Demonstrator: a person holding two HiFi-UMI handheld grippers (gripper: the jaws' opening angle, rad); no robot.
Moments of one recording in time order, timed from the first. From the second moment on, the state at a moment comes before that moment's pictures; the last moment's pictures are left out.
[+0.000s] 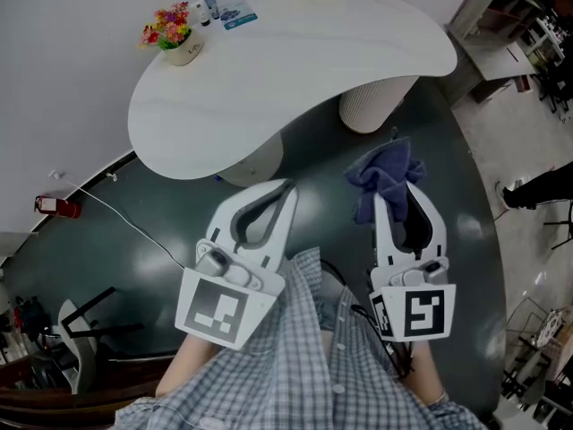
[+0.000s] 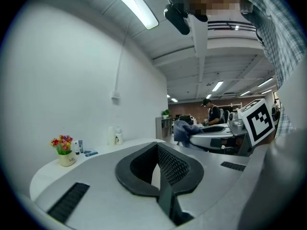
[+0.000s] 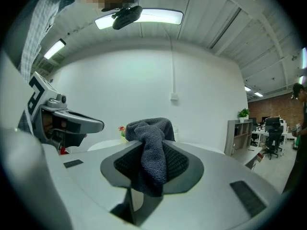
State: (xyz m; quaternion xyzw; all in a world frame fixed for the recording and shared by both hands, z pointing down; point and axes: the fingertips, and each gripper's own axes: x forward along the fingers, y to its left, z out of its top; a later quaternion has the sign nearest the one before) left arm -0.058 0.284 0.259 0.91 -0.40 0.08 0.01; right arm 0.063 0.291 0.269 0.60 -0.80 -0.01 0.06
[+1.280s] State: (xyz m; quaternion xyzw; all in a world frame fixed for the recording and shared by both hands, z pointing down) left arm 0.010 0.151 0.260 0.93 -0.35 0.08 0.02; right arm 0.114 0.175 0.268 0.62 -0.78 -0.02 0.09
